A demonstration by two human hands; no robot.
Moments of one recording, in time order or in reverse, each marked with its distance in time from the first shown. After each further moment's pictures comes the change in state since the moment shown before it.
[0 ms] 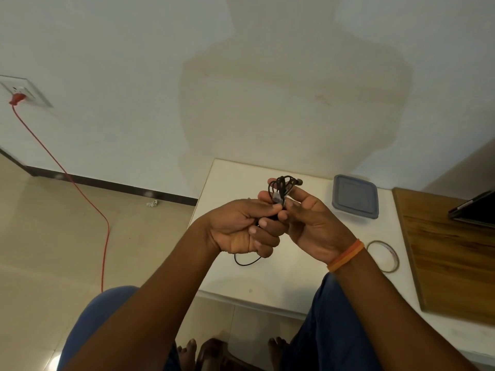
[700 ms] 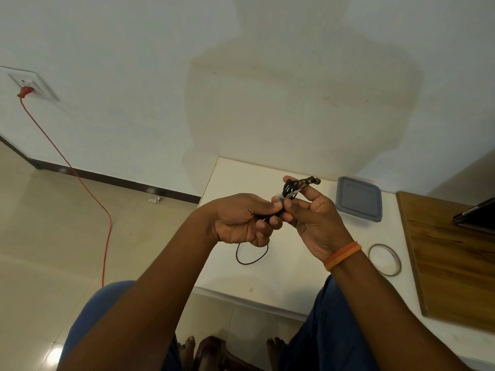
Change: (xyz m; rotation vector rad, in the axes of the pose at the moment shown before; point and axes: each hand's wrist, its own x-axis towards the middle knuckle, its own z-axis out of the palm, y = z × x) left_hand -0.005 0.009 -0.005 0.122 0.289 0.009; right_hand 0.003 0.005 0.002 -0.176 0.219 -0.144
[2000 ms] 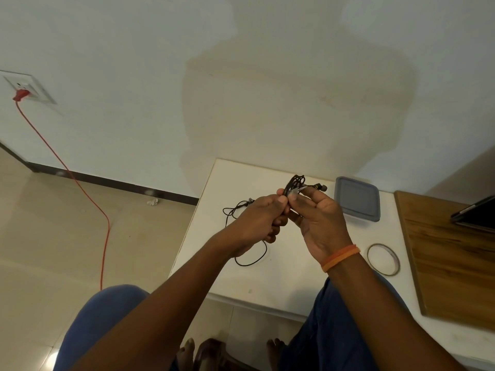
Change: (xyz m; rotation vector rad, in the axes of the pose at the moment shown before) left_hand 0.020 -0.023 0.031 0.390 0.412 0.394; right_hand -0.001 0.003 0.002 -0.004 0.263 -0.077
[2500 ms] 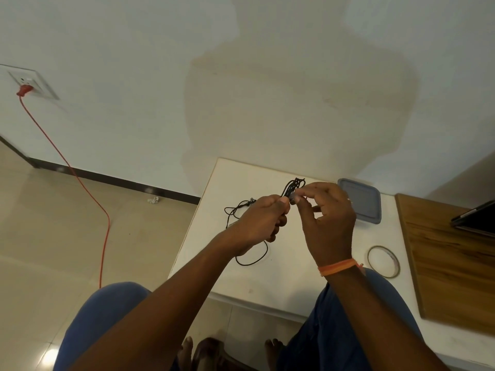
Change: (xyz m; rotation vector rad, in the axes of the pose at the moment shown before) left_hand 0.001 0.001 0.001 0.100 0.084 -0.039; right_hand -0.008 0.003 0.000 -1.116 0.267 -0.890
